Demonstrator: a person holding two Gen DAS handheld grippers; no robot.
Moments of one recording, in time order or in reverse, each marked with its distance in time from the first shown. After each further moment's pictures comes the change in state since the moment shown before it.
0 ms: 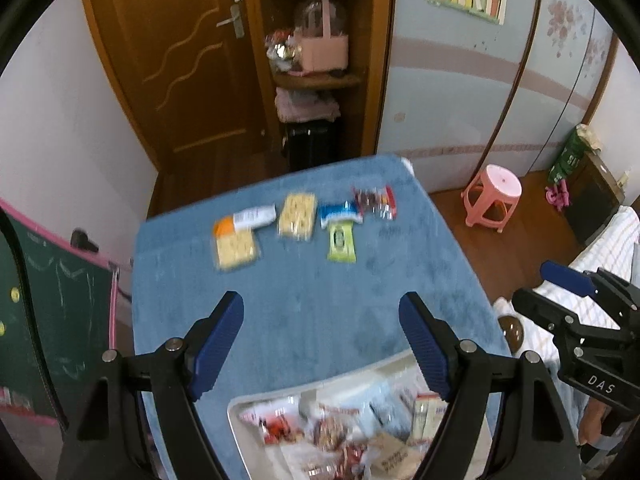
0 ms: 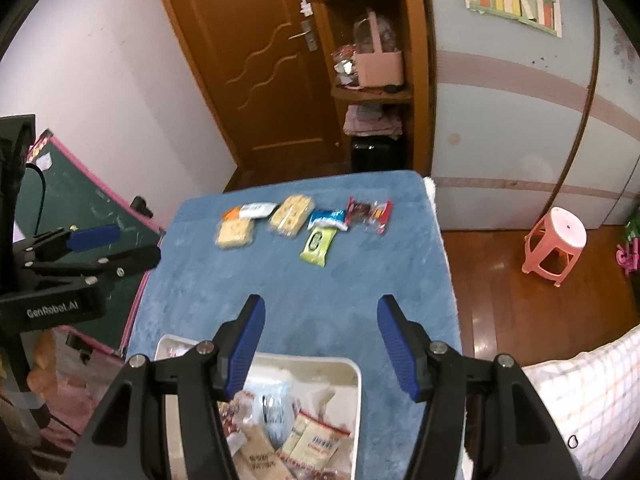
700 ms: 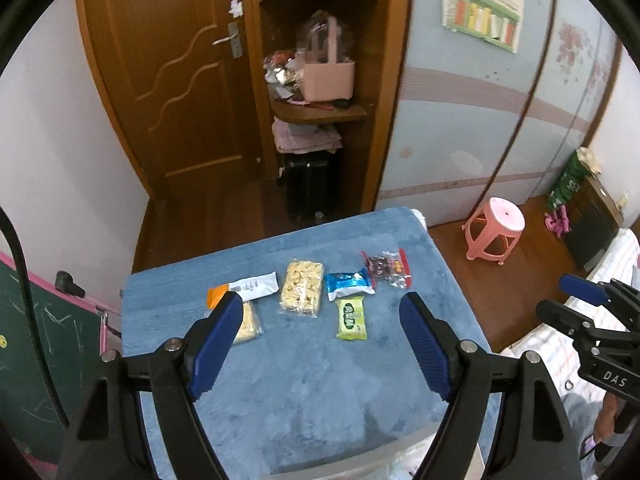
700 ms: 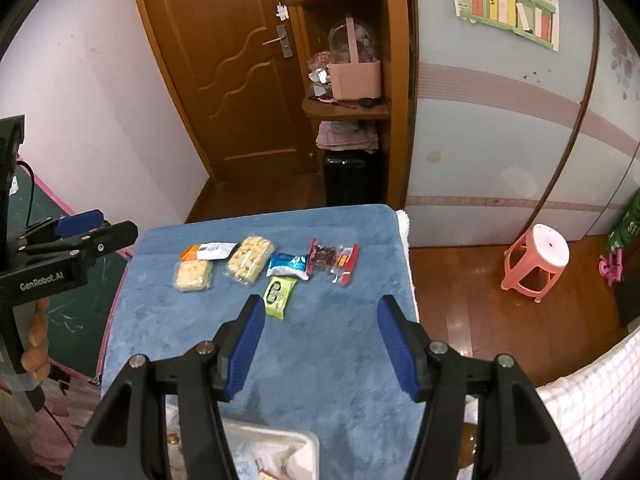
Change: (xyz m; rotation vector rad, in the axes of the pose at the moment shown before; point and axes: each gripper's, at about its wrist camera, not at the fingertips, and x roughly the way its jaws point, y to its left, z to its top) left arm 0.064 0.024 0.090 -0.029 -0.055 -0.024; right arm 0.043 -0.033 0.082 -0.003 0.003 -0.090
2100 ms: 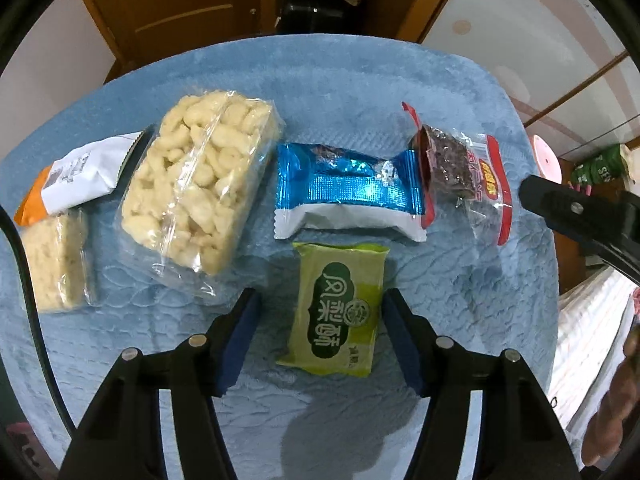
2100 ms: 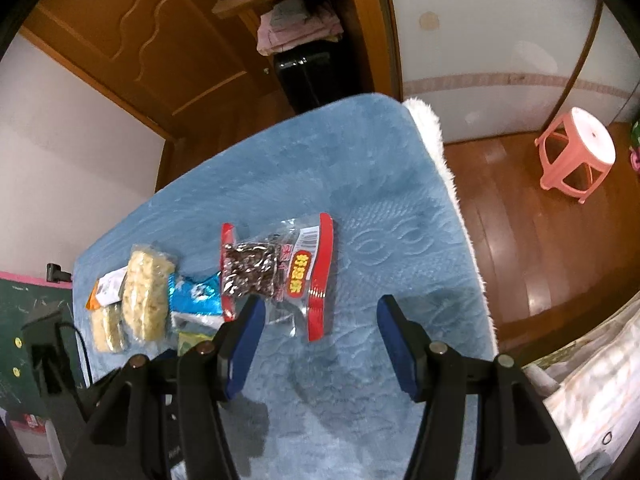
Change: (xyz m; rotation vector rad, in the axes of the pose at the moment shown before) left arm 0.315 -0.038 -0.069 -0.188 0.453 -0.047; right arm 0.284 -0.069 0.024 0.291 0.352 0.050
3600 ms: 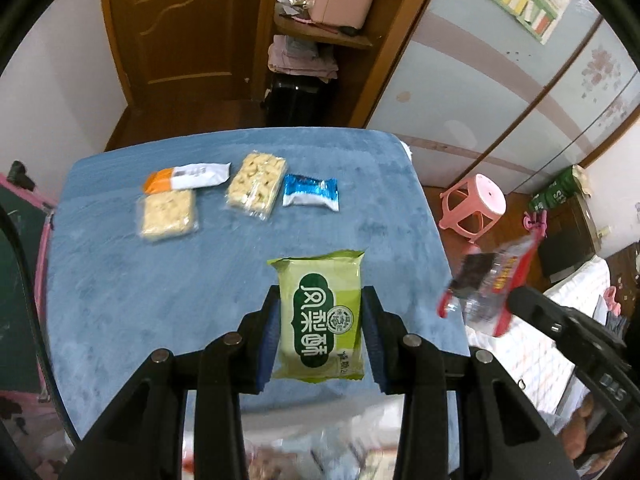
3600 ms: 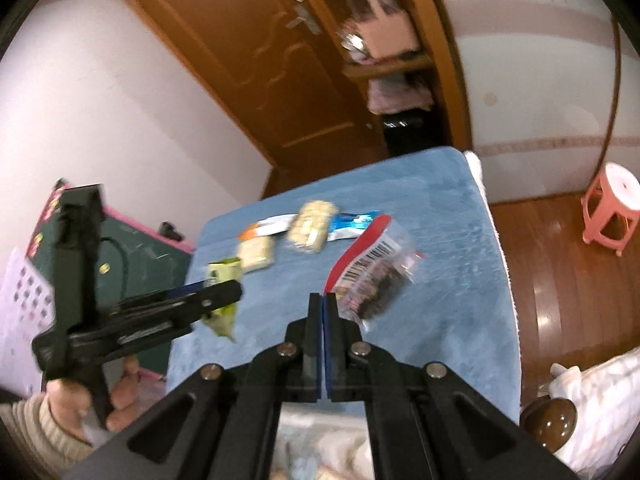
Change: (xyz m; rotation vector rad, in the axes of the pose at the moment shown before) left arm -0.231 0.021 -0.131 0.018 -0.240 -0.101; right arm -0.213 0.035 -0.171 -0.219 -0.246 0.300
